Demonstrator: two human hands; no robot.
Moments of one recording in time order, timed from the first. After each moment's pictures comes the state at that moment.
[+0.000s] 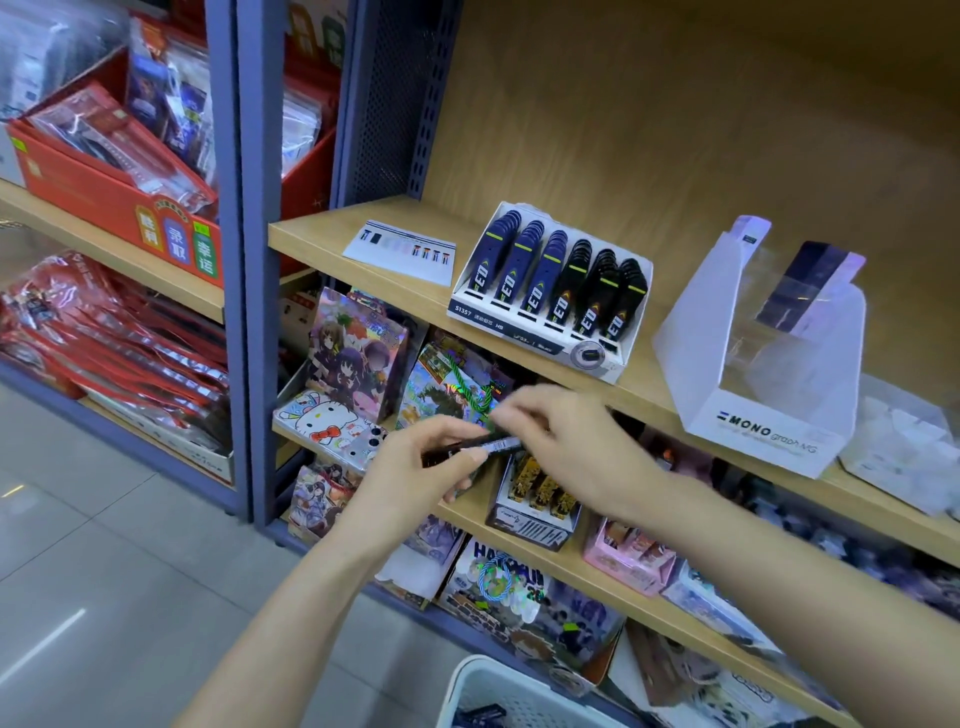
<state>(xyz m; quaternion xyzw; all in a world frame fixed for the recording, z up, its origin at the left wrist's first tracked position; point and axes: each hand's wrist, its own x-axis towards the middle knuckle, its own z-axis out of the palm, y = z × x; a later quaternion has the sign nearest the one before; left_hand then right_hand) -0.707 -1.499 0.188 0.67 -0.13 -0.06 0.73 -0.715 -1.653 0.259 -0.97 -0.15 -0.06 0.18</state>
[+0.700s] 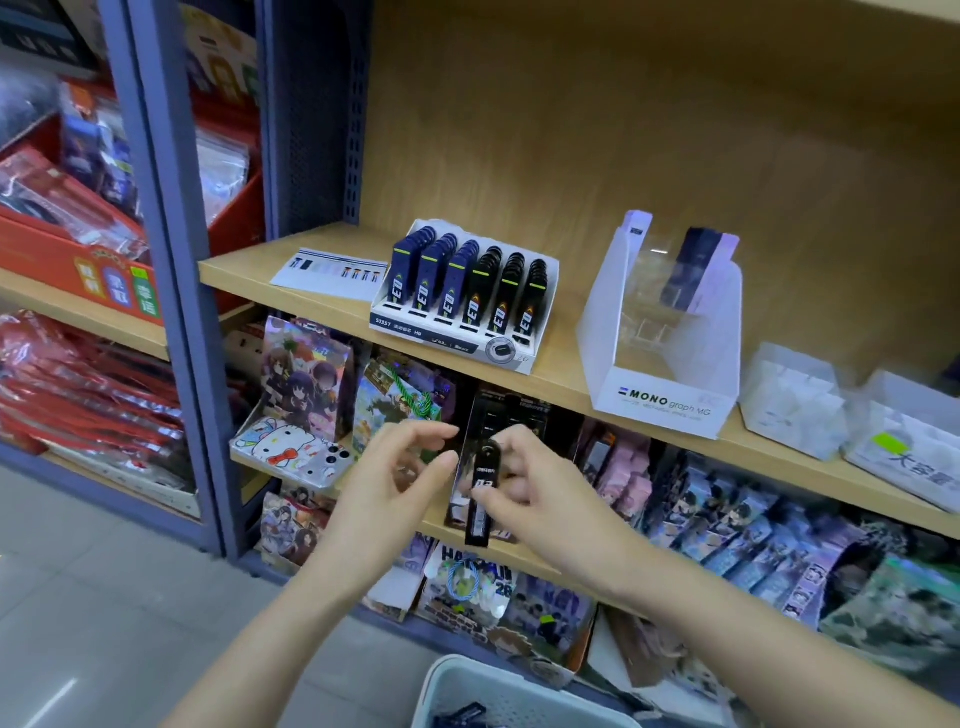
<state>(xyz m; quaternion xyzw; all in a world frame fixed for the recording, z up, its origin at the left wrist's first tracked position) -0.739 -1.530 0.195 0.73 -0.20 0.06 0.65 -0.785 -1.681 0.245 -0.90 -0.09 0.00 0.43</state>
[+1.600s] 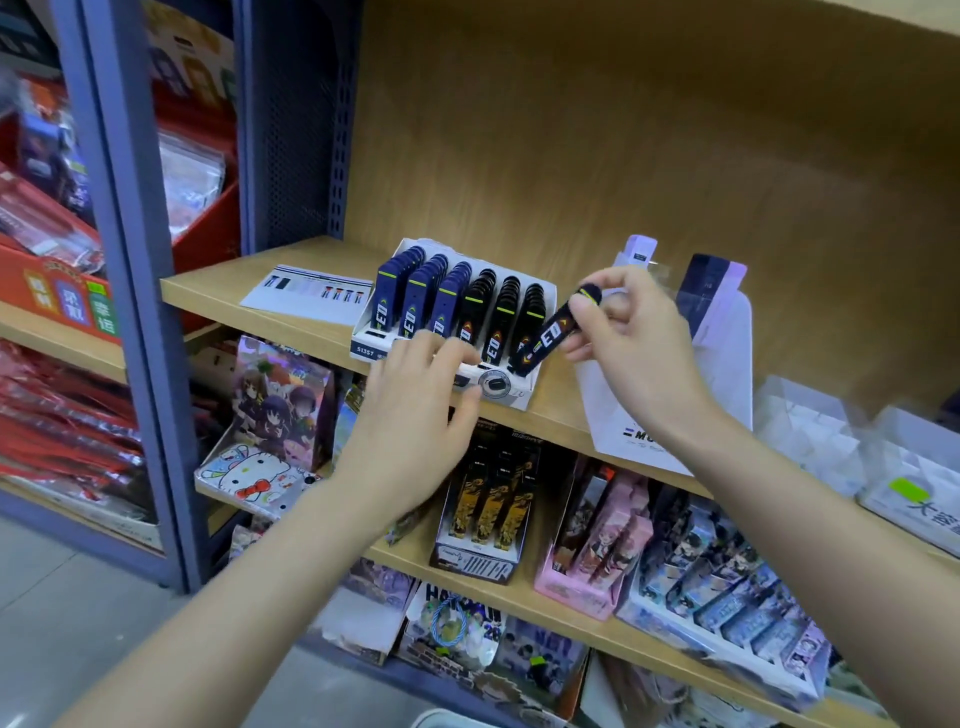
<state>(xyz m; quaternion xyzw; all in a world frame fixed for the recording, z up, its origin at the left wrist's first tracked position) -0.677 -1.561 0.256 0.86 -0.26 0.23 0.37 -0.704 -1.726 0.334 -0.84 -0.03 -0.31 0.44</state>
